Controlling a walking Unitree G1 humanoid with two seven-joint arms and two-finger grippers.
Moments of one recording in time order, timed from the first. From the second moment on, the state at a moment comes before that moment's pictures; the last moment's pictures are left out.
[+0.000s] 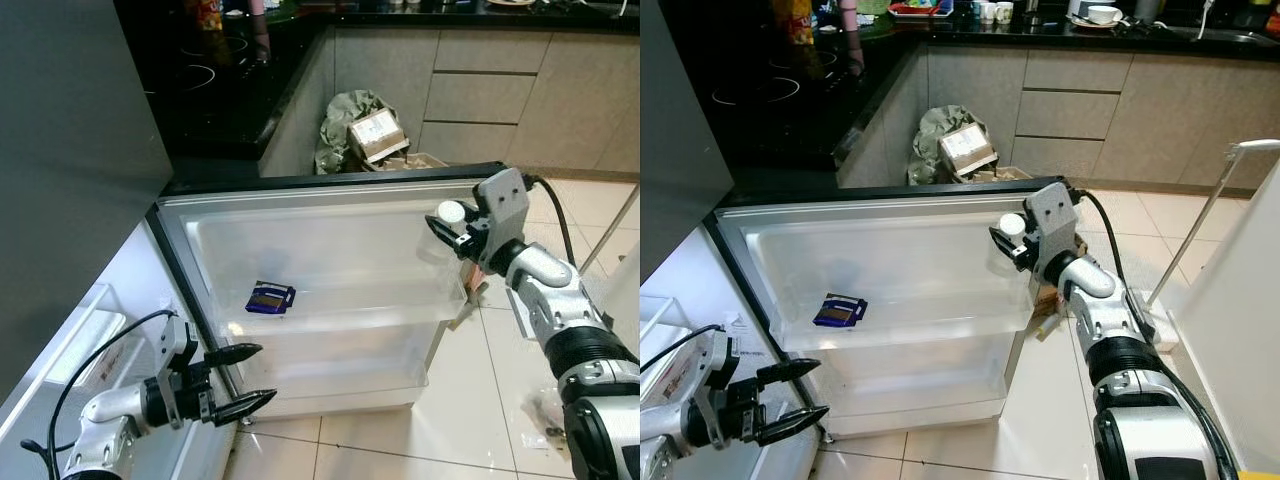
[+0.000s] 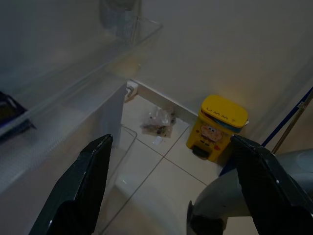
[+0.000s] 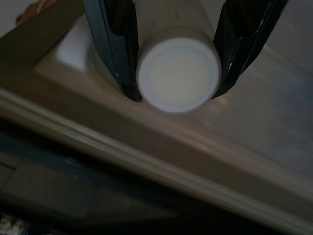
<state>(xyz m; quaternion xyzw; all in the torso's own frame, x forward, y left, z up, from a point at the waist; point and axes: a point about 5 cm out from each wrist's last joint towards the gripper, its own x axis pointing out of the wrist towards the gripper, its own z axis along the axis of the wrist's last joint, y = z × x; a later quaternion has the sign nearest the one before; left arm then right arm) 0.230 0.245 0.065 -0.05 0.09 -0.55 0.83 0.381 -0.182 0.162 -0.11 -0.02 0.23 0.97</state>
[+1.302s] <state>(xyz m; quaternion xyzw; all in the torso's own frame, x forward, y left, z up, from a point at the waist) 0.231 0.239 0.068 -0.06 0.09 -0.56 0.82 0.379 -0.173 0.119 -0.04 0.07 0.09 0.99</state>
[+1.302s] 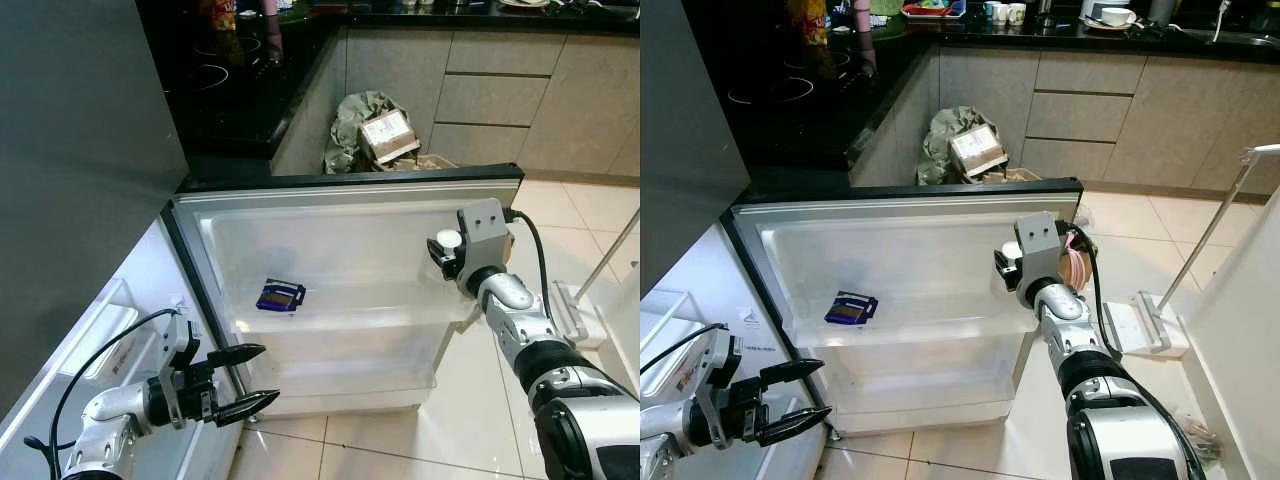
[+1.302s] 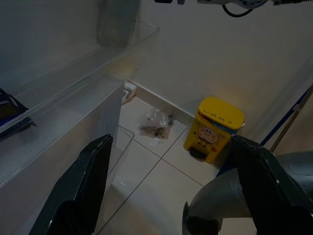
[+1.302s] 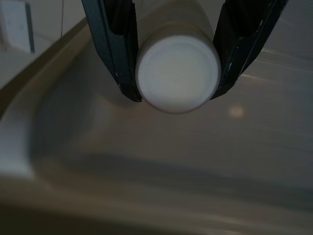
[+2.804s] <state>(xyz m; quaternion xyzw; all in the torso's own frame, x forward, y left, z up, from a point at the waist) 0.233 0.233 0.068 -0.05 0.09 -0.57 0.81 0.342 -0.219 0.165 0.12 -0.12 0.28 0.94</state>
